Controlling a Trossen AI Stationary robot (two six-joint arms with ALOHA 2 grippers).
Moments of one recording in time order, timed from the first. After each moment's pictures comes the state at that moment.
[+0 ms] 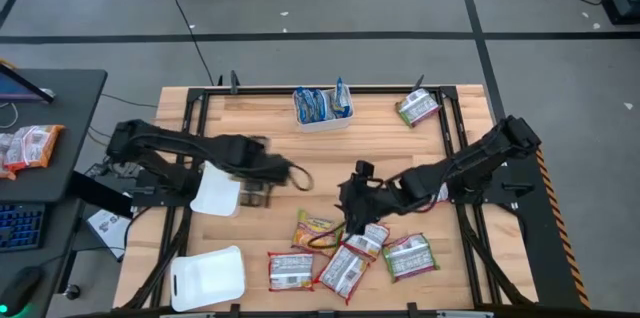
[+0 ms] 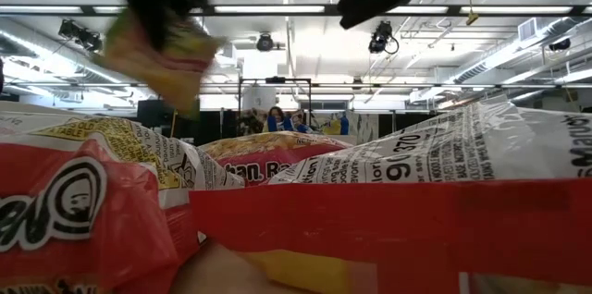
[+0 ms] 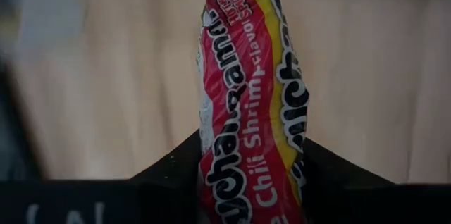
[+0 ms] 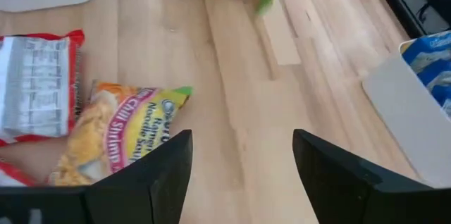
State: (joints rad) left arm -0.15 1.55 1.41 -1.34 -0.25 -0.05; right arm 0.39 1.61 1.25 -0.52 0.53 0.34
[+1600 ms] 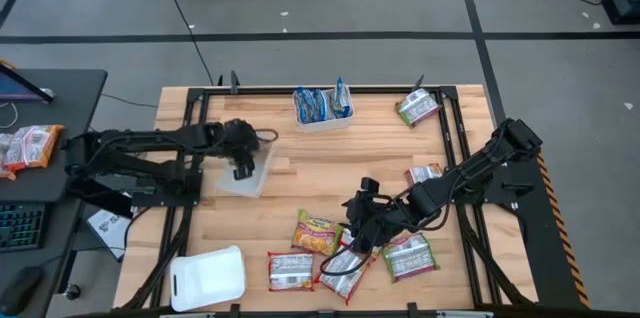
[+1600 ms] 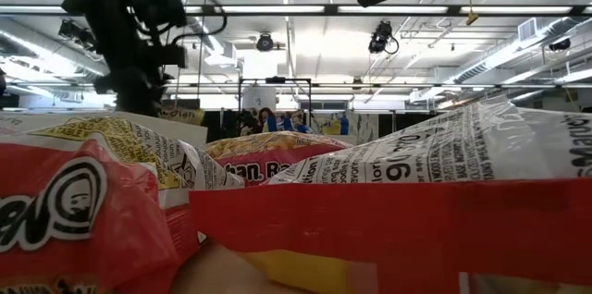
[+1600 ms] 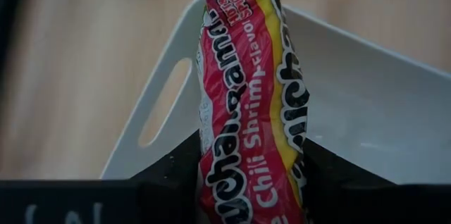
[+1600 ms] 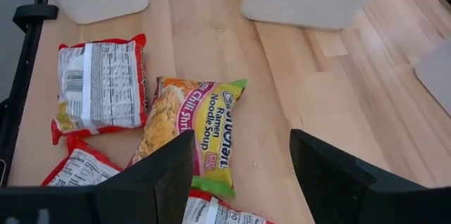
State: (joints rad) left arm 0.30 1.11 0.61 -0.58 -0.22 0.14; right arm 0.51 1.61 1.25 -0.51 0.53 0.49
